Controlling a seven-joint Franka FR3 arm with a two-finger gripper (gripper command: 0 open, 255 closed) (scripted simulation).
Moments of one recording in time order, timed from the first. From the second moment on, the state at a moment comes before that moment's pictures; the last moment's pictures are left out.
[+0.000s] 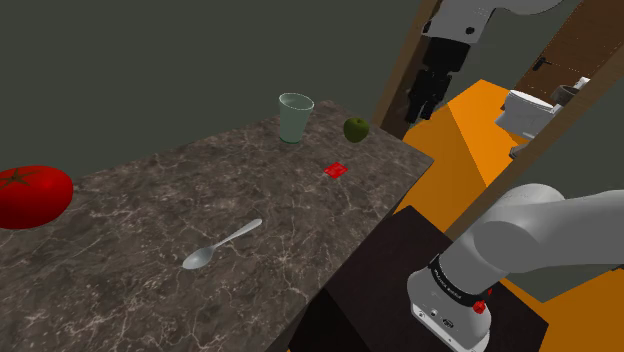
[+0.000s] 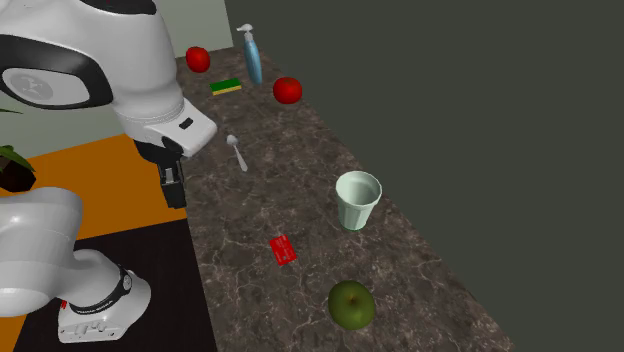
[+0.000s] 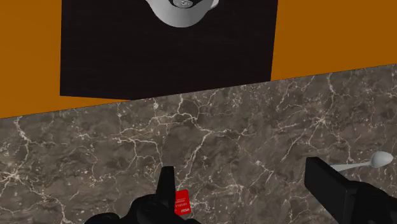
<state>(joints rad) 0.00 -0.75 -0.03 -2.39 0.10 1.48 -0.15</state>
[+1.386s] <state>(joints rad) 0.01 -0.08 -0.09 -2.06 0.20 1.90 -0.24</state>
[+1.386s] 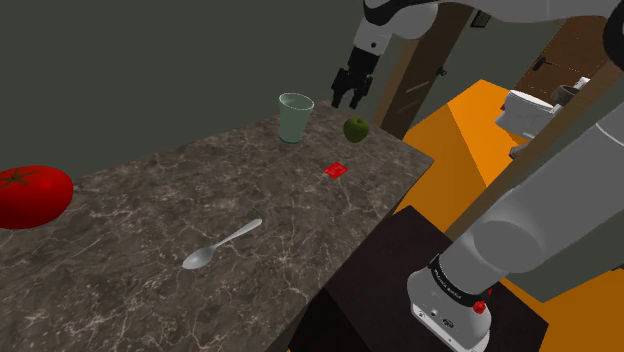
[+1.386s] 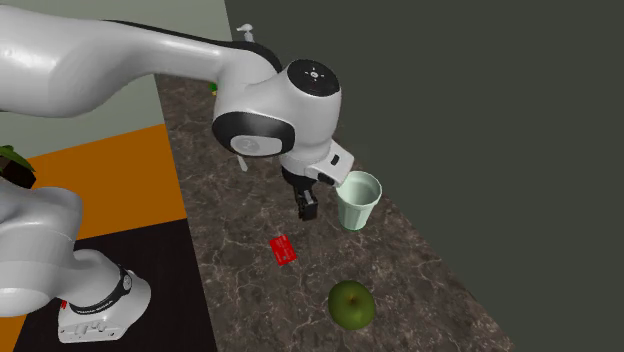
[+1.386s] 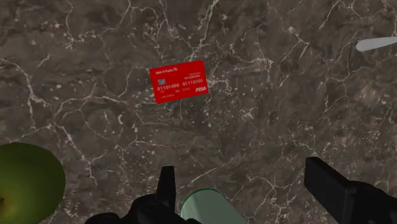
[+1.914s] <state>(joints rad) -0.01 0.21 -0.09 -1.79 0.27 1.95 -0.28</state>
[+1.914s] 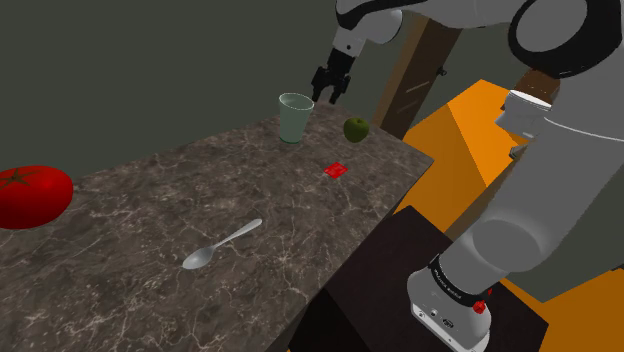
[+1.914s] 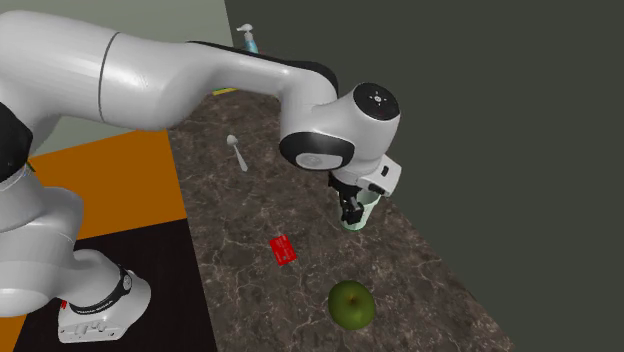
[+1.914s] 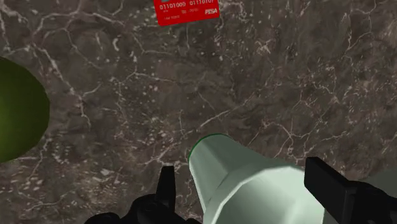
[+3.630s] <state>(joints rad) -0.02 0.47 -0.08 -1.57 0.33 2.01 -0.29</state>
